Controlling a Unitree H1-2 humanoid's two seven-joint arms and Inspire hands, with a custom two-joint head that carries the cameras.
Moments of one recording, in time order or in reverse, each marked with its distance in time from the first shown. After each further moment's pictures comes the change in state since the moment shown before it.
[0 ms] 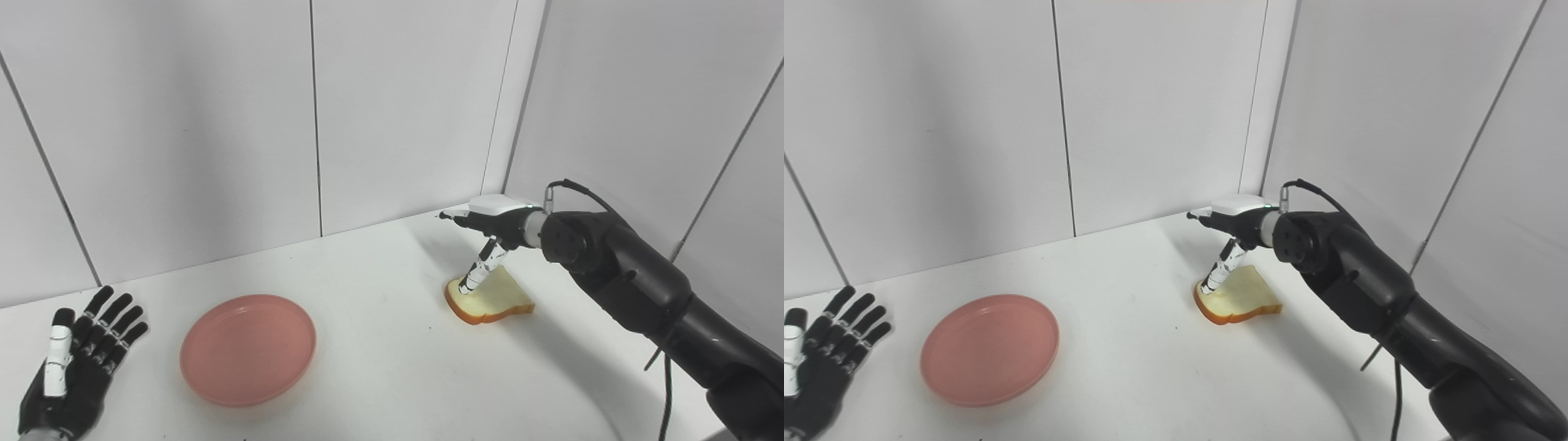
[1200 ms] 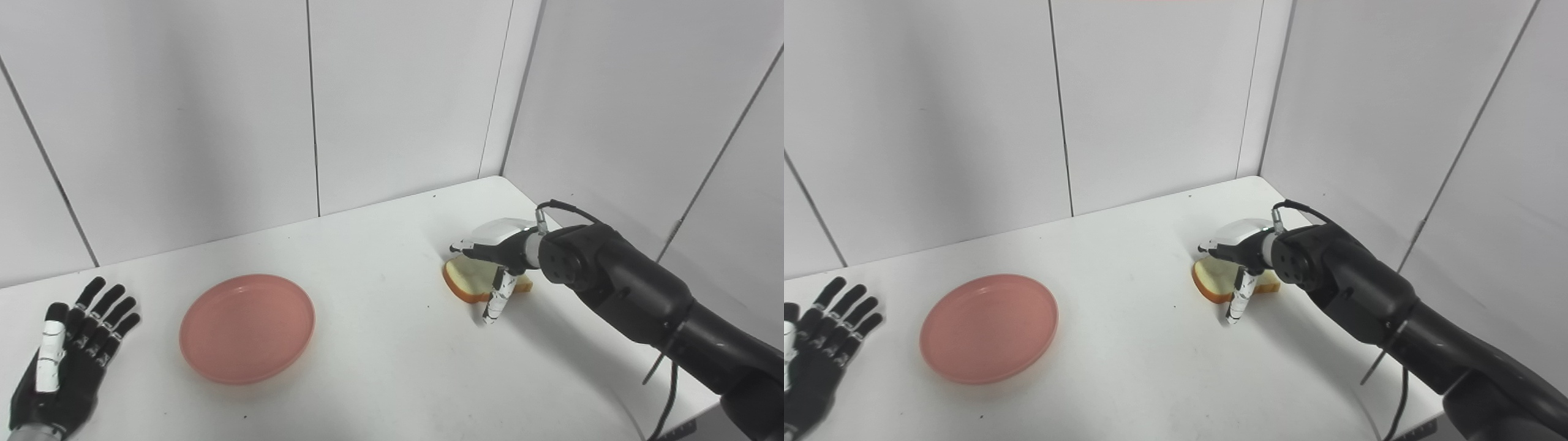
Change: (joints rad) left arm 0.074 0.008 -0.027 -0.137 -0.001 0.055 0.021; right arm 0.094 0.003 0.066 -0.019 -0.188 -0.103 0.070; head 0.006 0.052
